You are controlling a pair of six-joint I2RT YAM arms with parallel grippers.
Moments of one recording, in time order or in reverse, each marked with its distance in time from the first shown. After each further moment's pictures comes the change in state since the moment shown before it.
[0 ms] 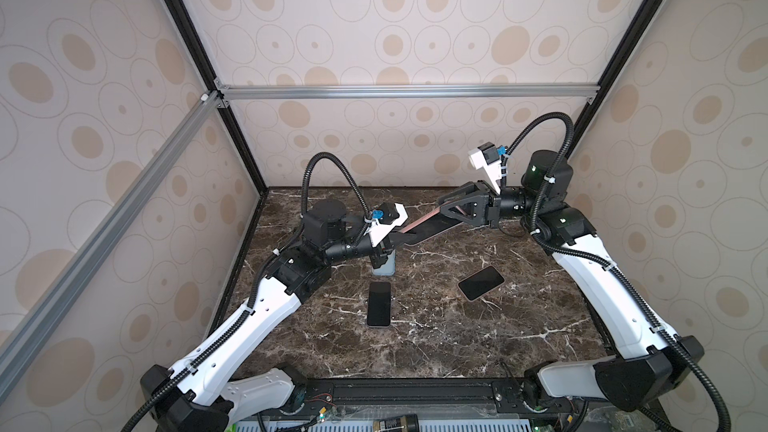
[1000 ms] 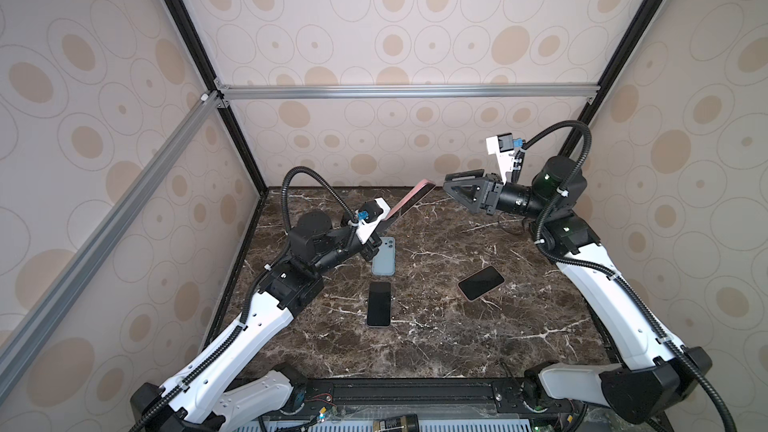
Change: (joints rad) left arm 0.014 -0.108 -0.154 0.203 -0.264 -0.027; right arm -0.012 -0.100 -0.112 0.222 0.361 0.217
